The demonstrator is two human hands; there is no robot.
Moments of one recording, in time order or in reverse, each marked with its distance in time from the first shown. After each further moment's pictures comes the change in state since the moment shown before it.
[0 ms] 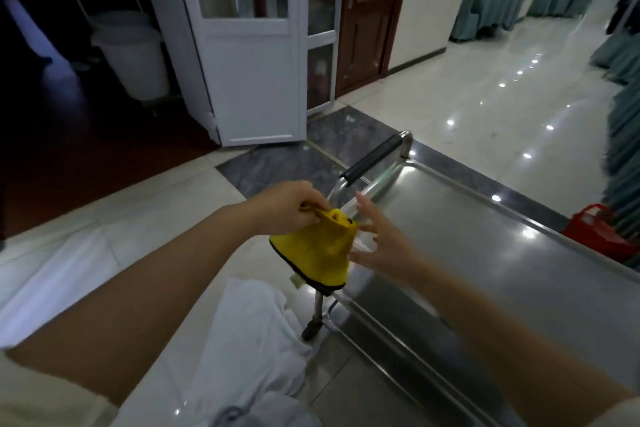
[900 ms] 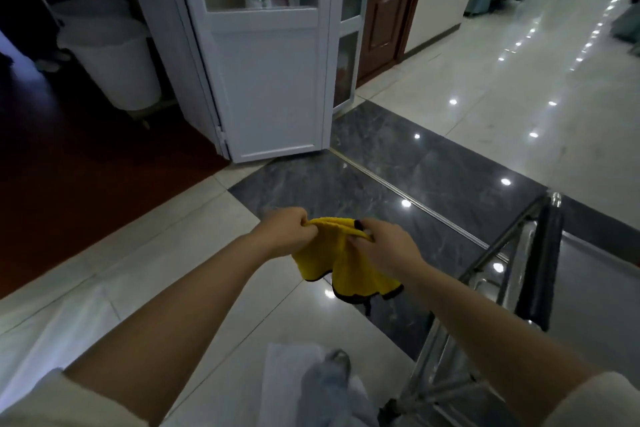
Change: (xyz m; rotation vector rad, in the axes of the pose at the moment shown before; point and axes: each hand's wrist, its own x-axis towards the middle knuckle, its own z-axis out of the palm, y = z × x) left_hand 0.201 -0.402 -0.151 -0.054 -0.059 -0.333; right_hand 0.461 -0.058 0.145 -0.367 0.082 0.201
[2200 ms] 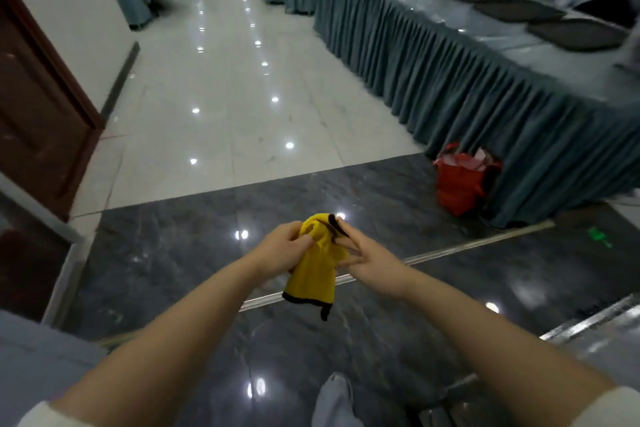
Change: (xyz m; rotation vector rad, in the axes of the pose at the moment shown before) left_hand 0.722 0.420 0.017 -0.201 -0.706 0.593; right_hand 0.434 0.391 -0.286 0.805 0.483 0.602
